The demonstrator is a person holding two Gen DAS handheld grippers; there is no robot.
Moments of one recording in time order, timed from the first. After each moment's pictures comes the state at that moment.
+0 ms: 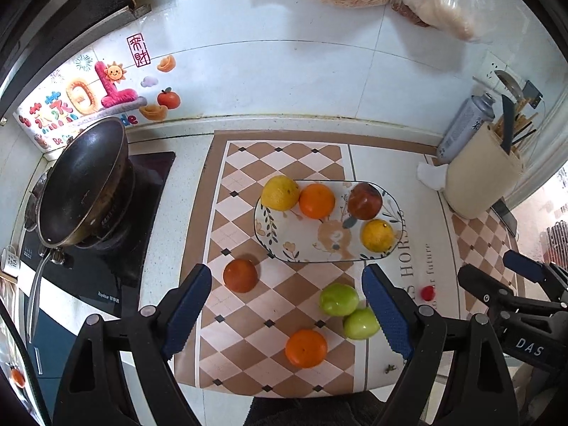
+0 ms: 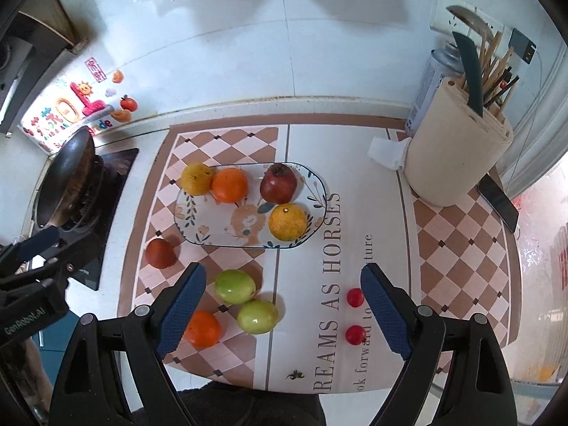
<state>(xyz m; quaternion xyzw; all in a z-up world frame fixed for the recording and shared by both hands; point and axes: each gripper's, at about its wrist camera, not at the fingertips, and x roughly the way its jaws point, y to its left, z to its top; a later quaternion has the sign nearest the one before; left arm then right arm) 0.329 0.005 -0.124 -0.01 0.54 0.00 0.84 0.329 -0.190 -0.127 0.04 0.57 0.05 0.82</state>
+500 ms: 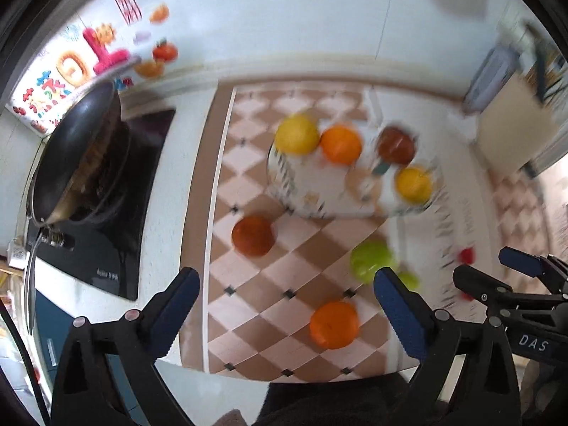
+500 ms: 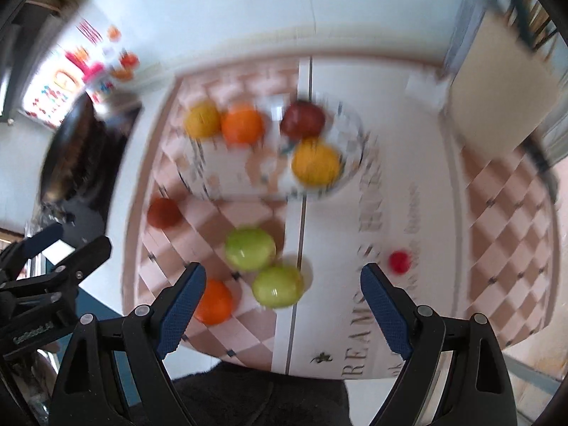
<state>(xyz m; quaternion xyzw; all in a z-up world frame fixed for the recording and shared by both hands) 0.331 0.012 -0.209 0.03 0.62 0.02 0.79 0.334 -0.175 -0.249 0.08 0.68 0.09 0.73</state>
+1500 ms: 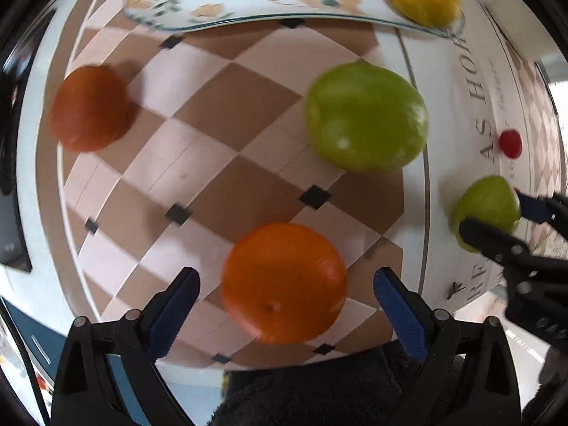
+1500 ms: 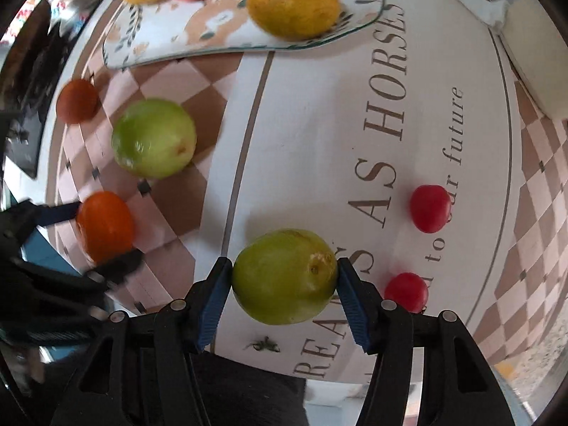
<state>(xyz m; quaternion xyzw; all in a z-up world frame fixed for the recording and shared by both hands) 0.307 -0.042 -0.370 0.04 0.77 -0.07 0.64 0.298 -0.192 -0.362 0.00 0.76 0.11 0.64</state>
